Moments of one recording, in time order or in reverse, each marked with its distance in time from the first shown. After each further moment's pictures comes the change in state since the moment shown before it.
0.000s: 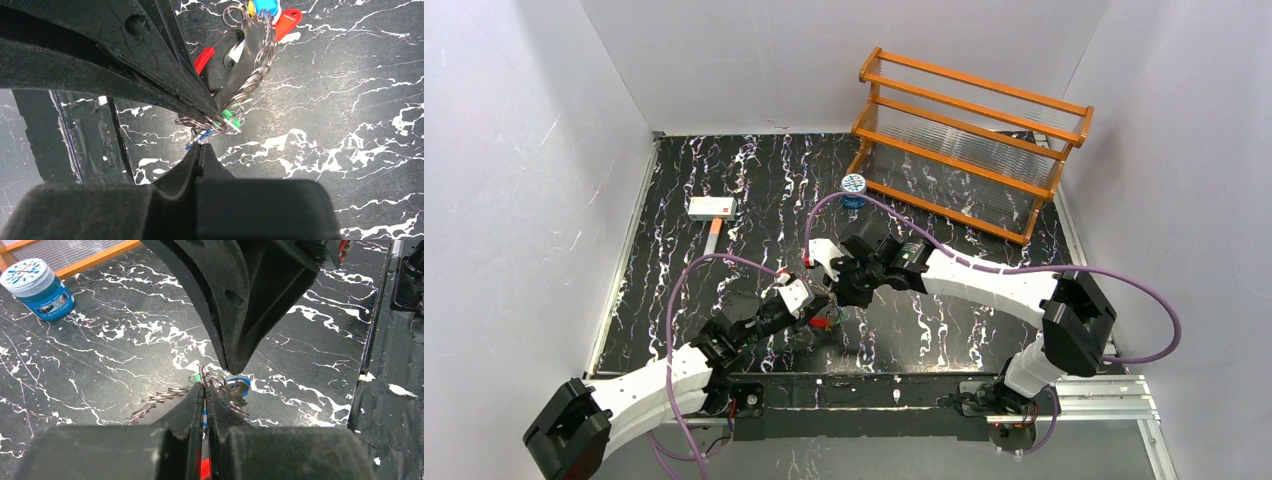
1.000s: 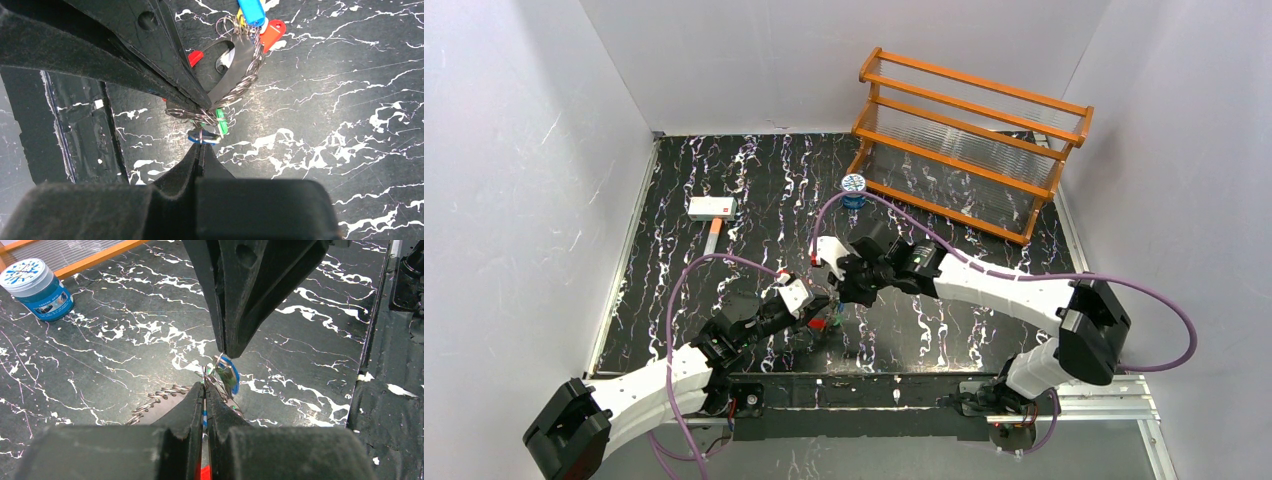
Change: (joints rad) left arm 0.000 0.000 0.000 0.000 0.001 -0.002; right arm 0.001 -0.079 -0.051 0.052 0.026 -0.007
